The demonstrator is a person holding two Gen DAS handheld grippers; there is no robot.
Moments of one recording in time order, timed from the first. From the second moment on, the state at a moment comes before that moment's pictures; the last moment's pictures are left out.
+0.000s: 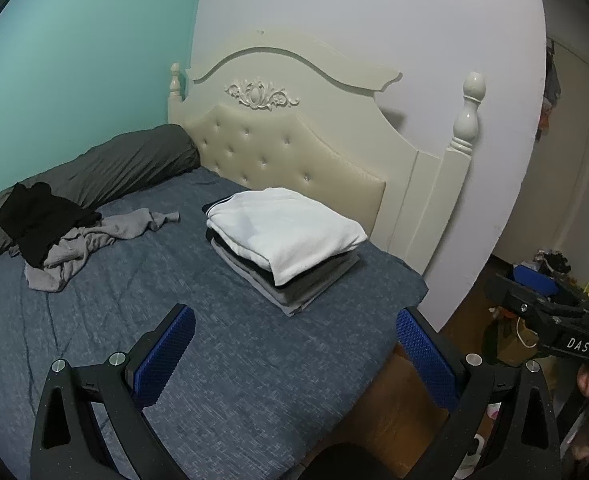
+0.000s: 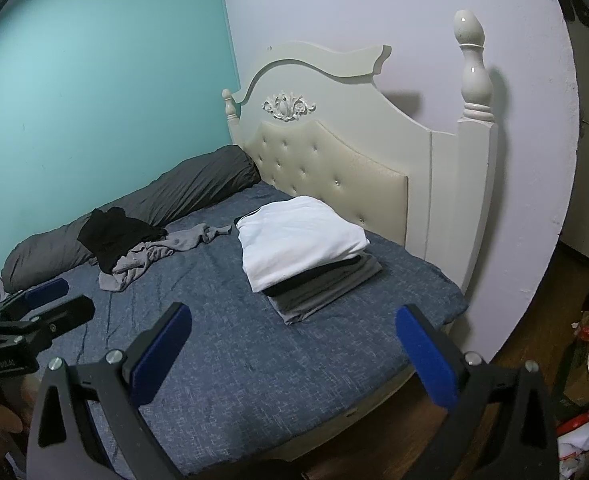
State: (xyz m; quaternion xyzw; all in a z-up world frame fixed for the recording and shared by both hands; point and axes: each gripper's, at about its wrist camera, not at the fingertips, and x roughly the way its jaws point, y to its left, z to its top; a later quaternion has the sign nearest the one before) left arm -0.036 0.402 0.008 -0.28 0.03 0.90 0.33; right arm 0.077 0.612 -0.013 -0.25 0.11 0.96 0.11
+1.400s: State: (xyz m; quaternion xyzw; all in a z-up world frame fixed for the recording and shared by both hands) left arm -0.032 0.396 0.006 -0.28 0.04 0.91 0.32; right arm 0.086 0.610 -0.014 -0.25 0.12 0.95 0.12
